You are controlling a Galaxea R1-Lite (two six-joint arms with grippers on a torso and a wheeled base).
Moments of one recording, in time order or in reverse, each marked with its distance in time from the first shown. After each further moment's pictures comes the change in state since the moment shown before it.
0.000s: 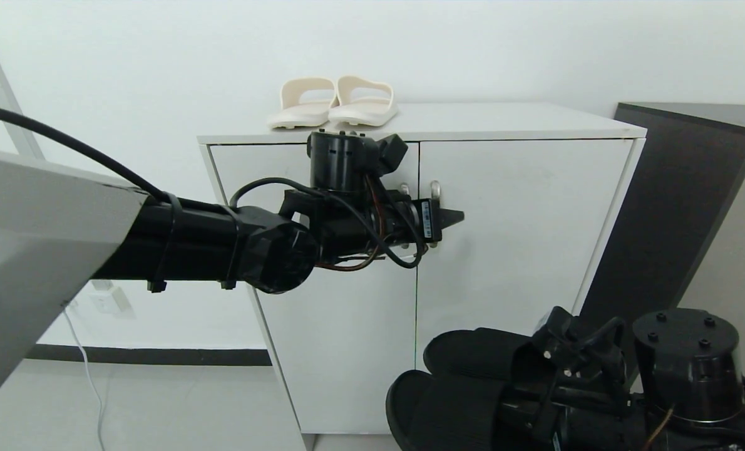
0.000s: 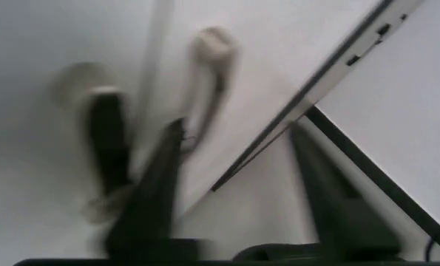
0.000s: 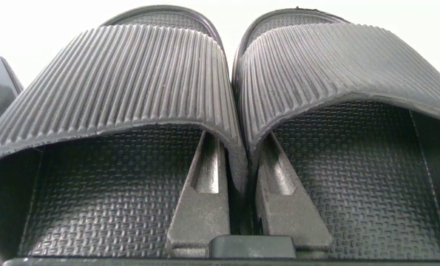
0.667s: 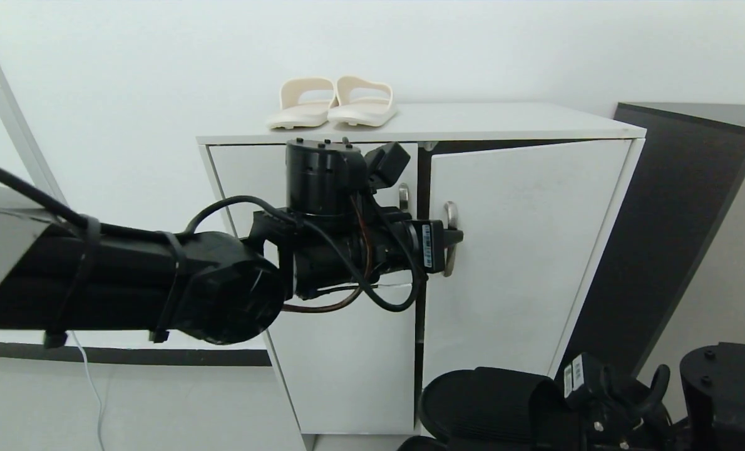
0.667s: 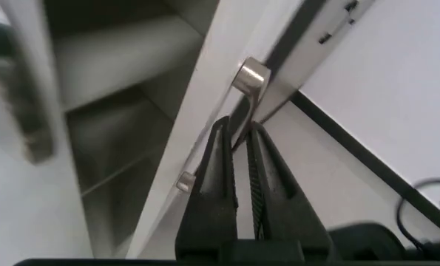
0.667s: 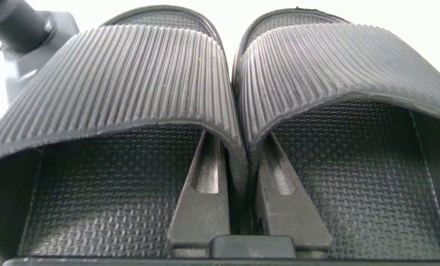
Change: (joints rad) left arm -0.052 -0.157 0.246 -0.108 -0.008 0.003; right arm 0.042 -0.101 0.124 0.003 0.148 -0.057
